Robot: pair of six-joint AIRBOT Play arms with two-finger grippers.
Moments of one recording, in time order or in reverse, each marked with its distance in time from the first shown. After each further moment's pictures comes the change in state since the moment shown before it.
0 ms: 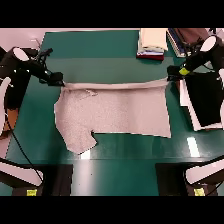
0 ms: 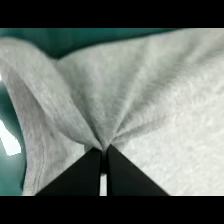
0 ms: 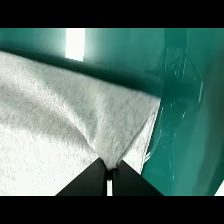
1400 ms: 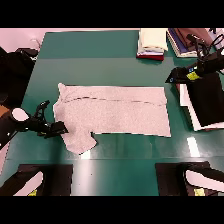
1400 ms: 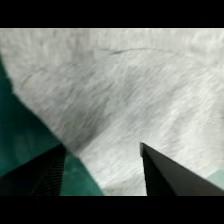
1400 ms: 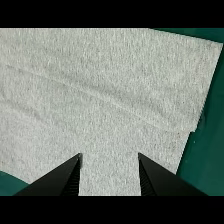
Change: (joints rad) left arm 0.000 0.718 -1.043 -0.057 0.198 -0.192; right arm 0.058 0.401 -0.244 0.085 -0.008 0.008
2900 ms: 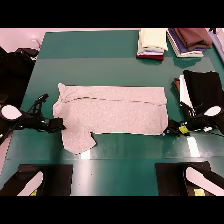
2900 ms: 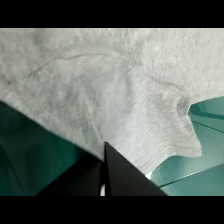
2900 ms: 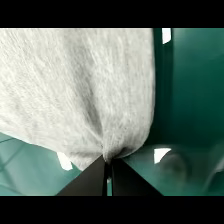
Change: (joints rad) left arm -0.001 0.099 0.077 -0.056 -0.113 0.076; right arm -0.278 0.187 -0.924 0.182 -0.194 -0.179
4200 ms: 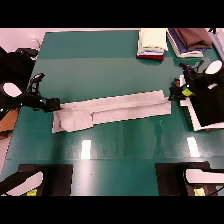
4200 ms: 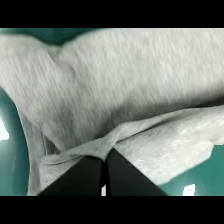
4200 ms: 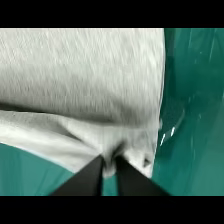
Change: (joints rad) left arm 0.000 -0.287 0.310 0.117 0.139 0.004; right arm 0.167 -0.362 0.758 -0.182 0.130 0.098
